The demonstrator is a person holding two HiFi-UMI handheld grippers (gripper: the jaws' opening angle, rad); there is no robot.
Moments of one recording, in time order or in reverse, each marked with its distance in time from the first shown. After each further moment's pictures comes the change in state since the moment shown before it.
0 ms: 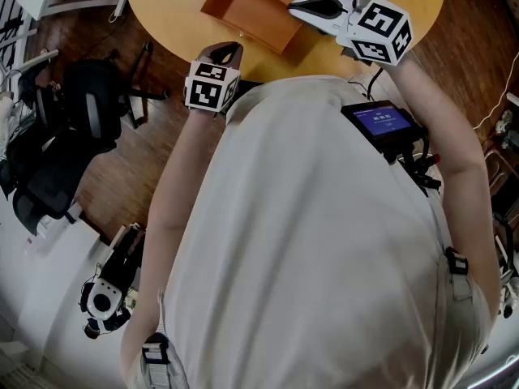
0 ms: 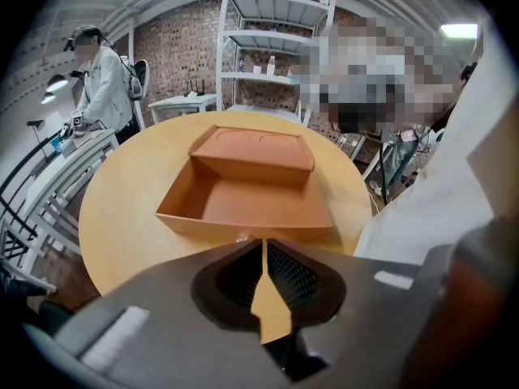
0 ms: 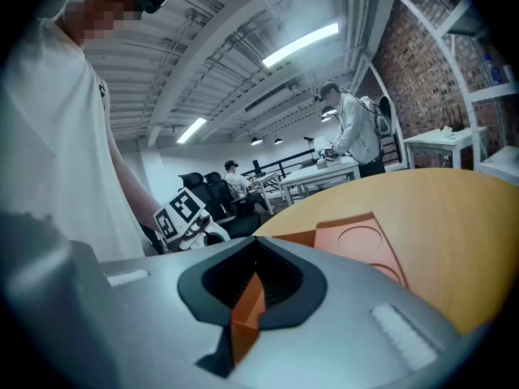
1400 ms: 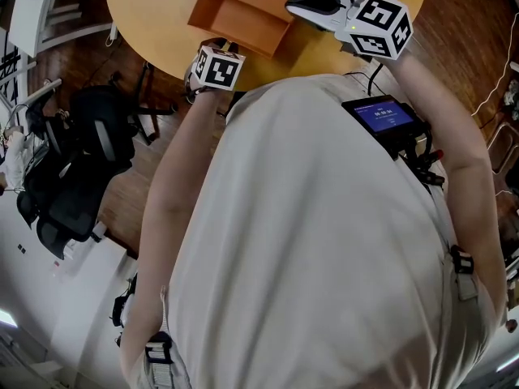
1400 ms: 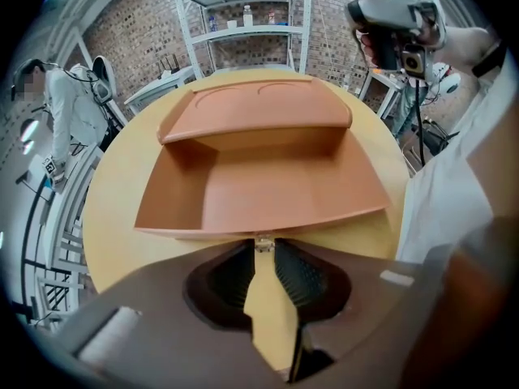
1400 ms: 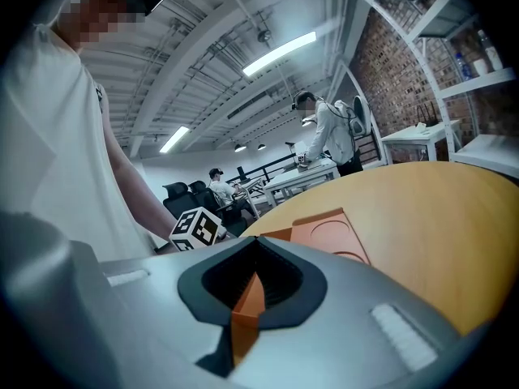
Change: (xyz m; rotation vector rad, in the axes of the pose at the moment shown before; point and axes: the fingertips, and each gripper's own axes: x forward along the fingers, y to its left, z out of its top) left arm 0.056 0.043 -0.007 0.193 0.279 0.095; right arm -0.020 -0.024 0.002 0.082 -0.047 -0.094
